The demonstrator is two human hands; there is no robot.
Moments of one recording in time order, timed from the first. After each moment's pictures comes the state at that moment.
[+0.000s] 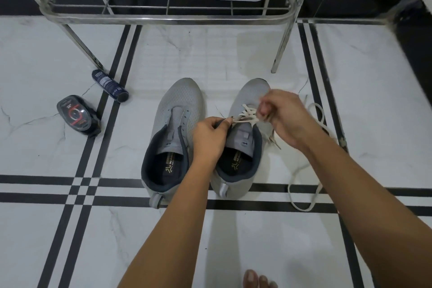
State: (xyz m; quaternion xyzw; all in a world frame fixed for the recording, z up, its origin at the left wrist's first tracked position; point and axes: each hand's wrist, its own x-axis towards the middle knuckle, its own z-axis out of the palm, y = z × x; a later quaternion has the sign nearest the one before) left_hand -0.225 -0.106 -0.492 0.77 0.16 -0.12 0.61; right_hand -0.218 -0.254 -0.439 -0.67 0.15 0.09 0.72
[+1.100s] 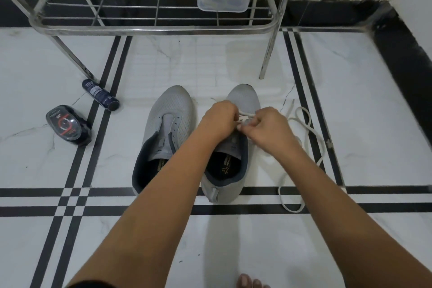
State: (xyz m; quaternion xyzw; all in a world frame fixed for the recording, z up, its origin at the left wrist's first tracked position) left_hand -0.173 -0.139 -0.478 0.94 -0.18 -0.18 0.22; right_hand -0.231 -0.247 -0.455 -0.92 0.15 0.07 0.34
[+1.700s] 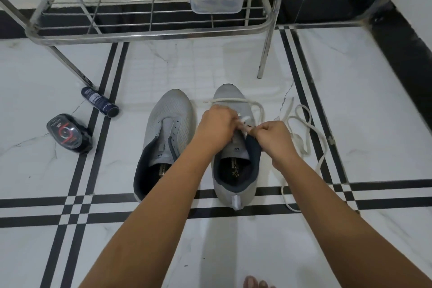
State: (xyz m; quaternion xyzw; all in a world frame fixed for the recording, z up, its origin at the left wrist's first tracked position) left_hand -0.184 -0.128 -0.478 0.94 -0.21 -0.09 0.23; right_hand -0.239 -0.258 -0.492 -0.77 0.31 0.06 0.56
